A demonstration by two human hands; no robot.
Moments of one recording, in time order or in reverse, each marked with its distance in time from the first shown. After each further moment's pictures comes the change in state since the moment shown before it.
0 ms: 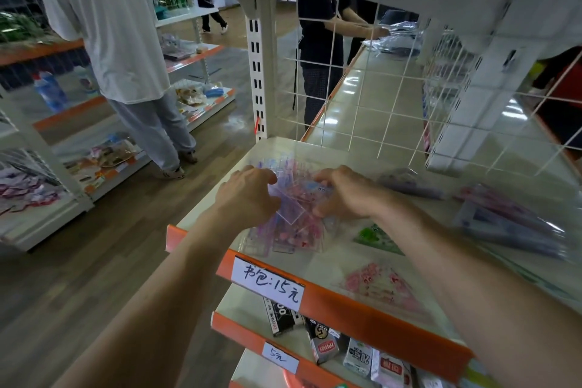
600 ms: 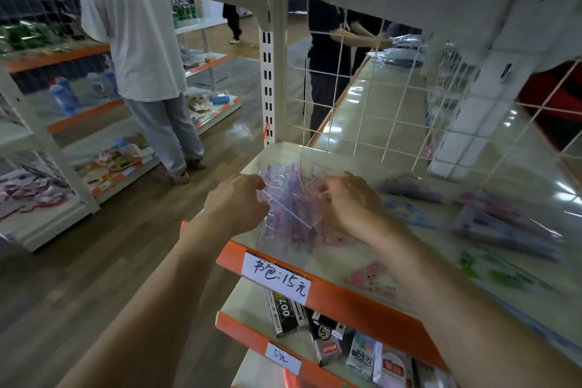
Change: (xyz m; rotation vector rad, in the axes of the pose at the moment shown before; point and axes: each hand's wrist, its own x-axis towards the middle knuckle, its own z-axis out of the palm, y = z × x) left_hand -0.022 -0.021 -0.010 -0.035 0.016 -0.058; right_hand -0.021 -0.015 0.023 -0.158 0.294 -0.025
